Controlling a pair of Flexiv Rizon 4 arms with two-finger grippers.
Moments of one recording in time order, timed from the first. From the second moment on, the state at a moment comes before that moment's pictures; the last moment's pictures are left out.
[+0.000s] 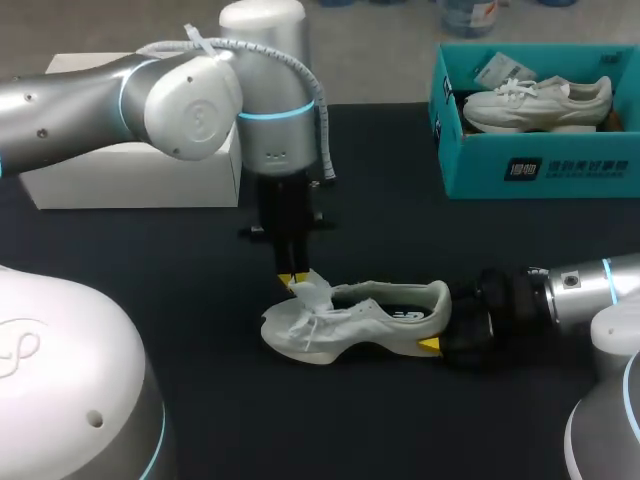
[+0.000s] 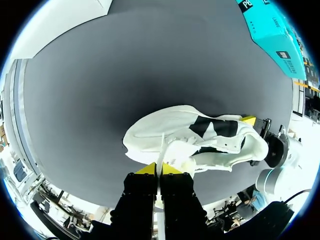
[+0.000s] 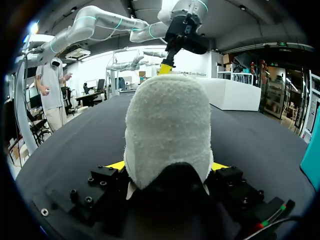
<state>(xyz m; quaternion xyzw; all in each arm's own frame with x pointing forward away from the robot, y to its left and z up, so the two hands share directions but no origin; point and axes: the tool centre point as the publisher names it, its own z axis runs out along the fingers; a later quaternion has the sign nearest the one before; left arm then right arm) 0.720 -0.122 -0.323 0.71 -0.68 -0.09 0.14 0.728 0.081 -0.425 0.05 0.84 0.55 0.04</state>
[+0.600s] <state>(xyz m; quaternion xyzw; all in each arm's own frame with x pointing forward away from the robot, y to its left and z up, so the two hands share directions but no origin) 0.704 -0.101 -0.360 0.71 -0.68 -0.13 0.08 0.728 0.081 -0.424 0.05 0.84 0.55 0.04</state>
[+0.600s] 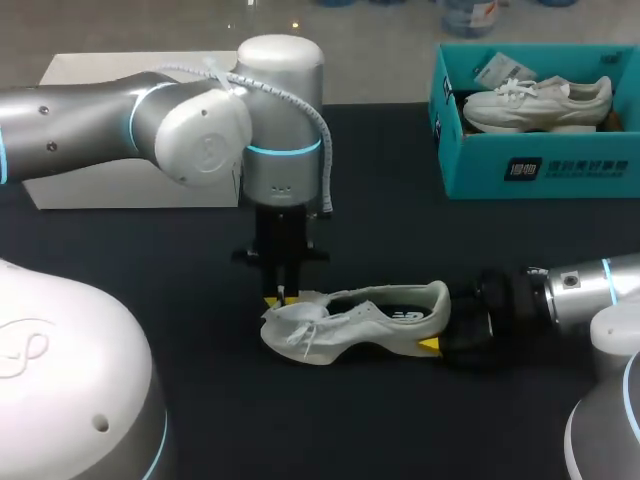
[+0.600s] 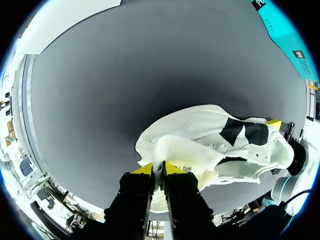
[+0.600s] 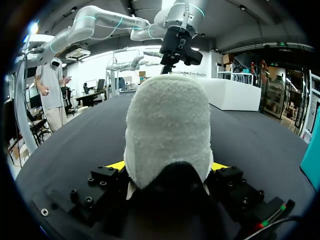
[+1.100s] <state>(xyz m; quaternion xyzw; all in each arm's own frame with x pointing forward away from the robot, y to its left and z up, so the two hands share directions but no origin) 0.713 -0.101 -0.359 0.72 -0.68 -0.13 0.06 0.728 0.081 -0.425 0.05 0.84 0.55 0.04</state>
